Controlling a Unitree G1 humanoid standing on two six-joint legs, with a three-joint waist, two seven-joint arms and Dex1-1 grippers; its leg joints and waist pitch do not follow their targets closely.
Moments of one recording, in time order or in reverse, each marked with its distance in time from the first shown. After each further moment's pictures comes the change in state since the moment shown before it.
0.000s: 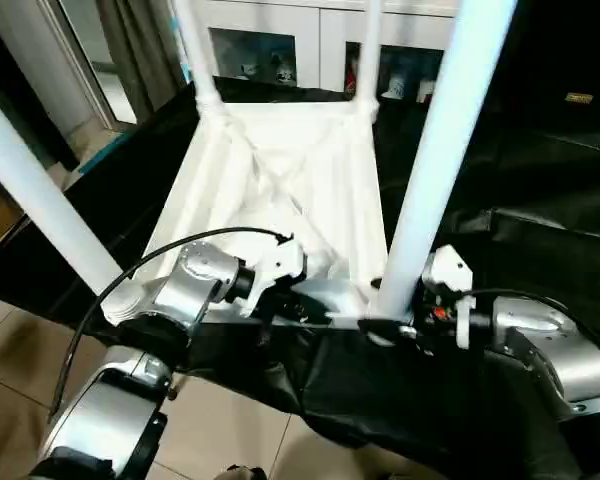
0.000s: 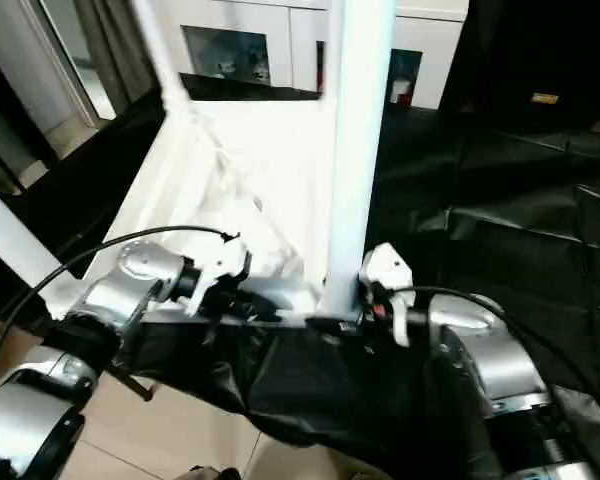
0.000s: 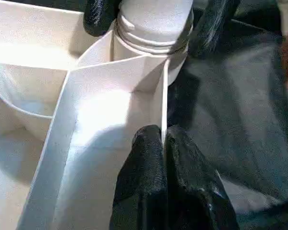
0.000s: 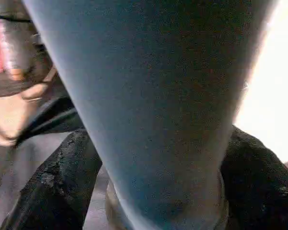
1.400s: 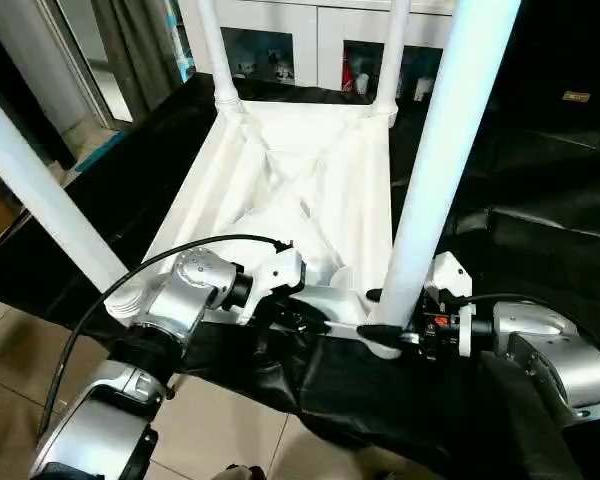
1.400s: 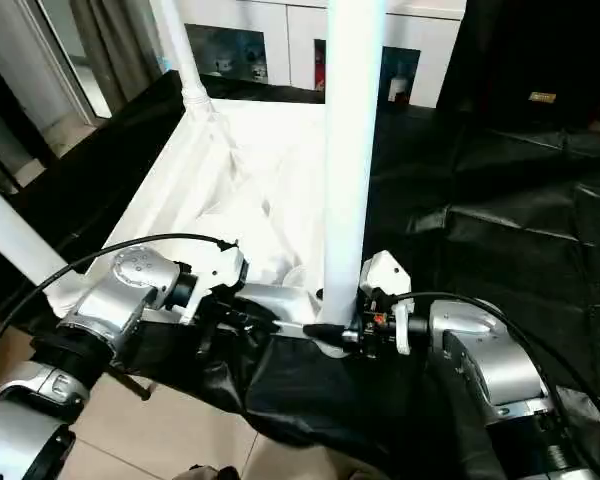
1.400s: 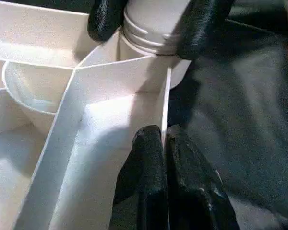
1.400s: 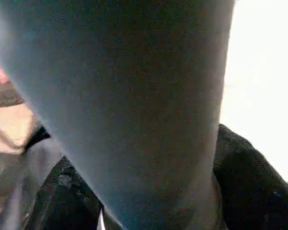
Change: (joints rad) left arm 0.040 -0.016 -0.006 -0.077 0.005 0.015 0.081; right arm 0.023 0.049 -0.021 -0.014 -0.001 0.021 -0.071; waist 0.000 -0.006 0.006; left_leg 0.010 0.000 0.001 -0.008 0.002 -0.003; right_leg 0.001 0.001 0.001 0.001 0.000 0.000
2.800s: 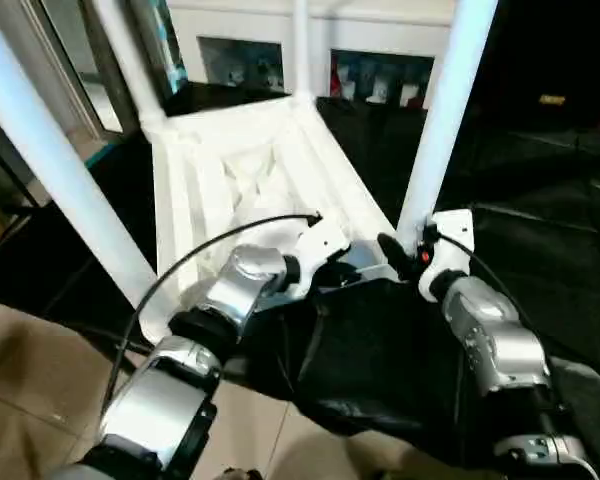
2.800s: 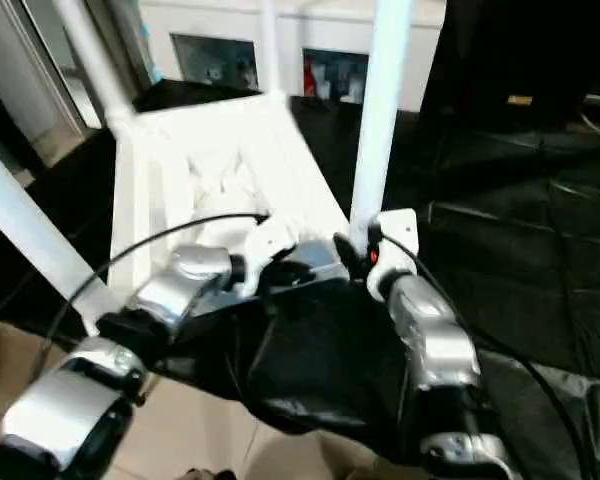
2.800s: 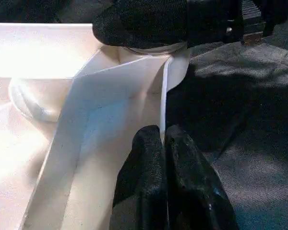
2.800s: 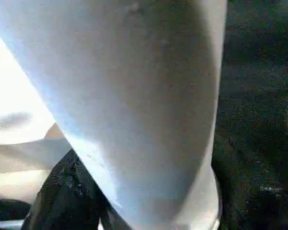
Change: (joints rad) left arm -0.142 -0.205 0.047 0.227 0.074 0.051 0.500; right arm -0.156 0.339 -0.205 0.233 -0.120 -0.038 -0.745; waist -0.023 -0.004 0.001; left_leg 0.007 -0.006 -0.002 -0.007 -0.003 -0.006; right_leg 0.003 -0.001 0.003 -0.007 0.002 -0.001
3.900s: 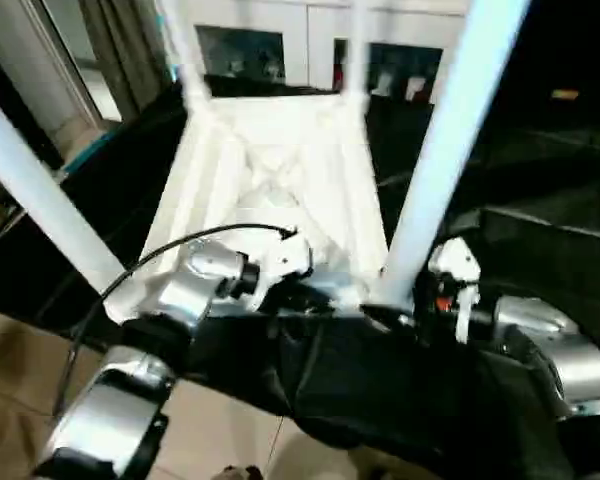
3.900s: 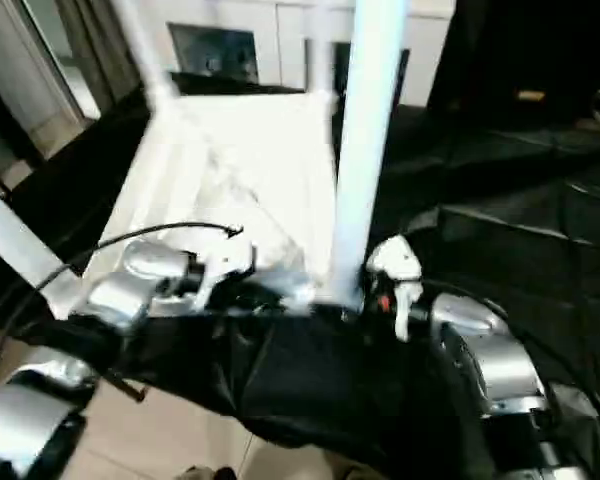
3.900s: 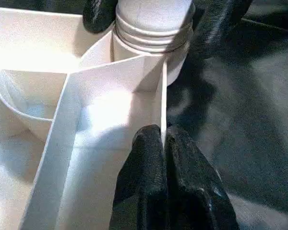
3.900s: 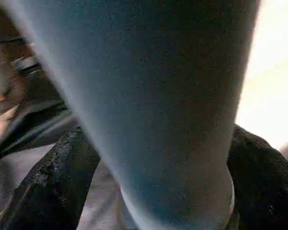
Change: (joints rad) left arm 0.099 0.215 -0.050 -0.192 -0.062 -0.074 -0.515; right arm 0.141 -0.343 0.179 -0.240 0.126 0.059 0.762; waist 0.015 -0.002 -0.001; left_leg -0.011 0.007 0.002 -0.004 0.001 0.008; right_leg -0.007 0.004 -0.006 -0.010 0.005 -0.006
